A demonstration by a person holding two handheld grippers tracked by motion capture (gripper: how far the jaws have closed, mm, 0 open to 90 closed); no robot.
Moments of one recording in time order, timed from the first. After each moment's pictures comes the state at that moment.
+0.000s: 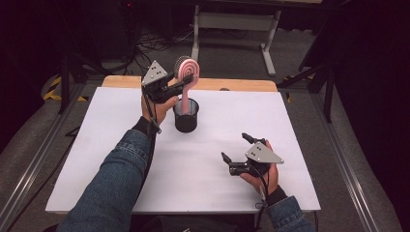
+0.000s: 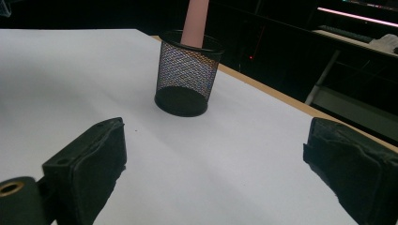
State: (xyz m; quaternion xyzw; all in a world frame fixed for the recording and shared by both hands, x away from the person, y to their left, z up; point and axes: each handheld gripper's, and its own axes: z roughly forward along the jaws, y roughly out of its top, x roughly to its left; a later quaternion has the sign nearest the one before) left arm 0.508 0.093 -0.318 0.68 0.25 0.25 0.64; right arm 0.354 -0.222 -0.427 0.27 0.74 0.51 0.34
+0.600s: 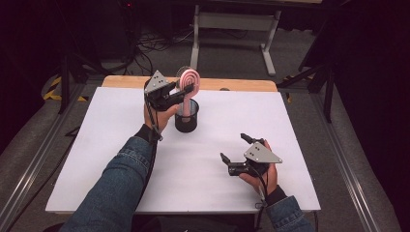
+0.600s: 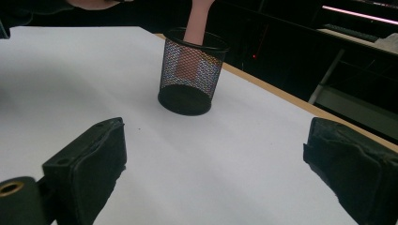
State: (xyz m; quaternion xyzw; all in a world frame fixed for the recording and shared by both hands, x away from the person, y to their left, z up) left arm 0.506 0.090 -0.350 0.69 0.27 0.22 0.64; right arm 0.355 -0.220 -0.428 0.26 0.75 0.51 0.34
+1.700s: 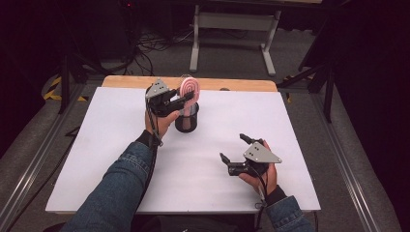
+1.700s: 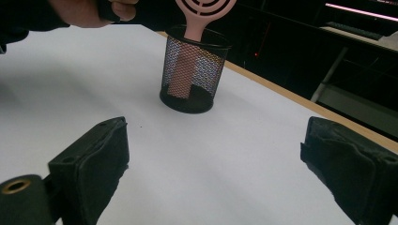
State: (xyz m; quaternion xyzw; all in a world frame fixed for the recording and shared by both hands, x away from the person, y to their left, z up) left arm 0.507 0.090 -0.372 0.70 0.28 0.19 0.63; right arm 0.355 -0.219 -0.429 0.26 0.75 0.51 0.34
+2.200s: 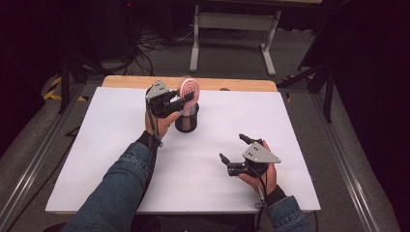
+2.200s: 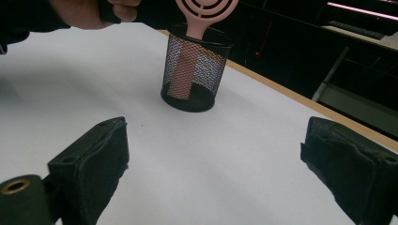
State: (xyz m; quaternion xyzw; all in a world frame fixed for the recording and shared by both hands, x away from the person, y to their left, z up) left arm 0.507 0.090 -0.376 0.70 0.28 0.18 0.63; right arm 0.356 -0.218 -0.430 0.26 0.75 0.50 0.33
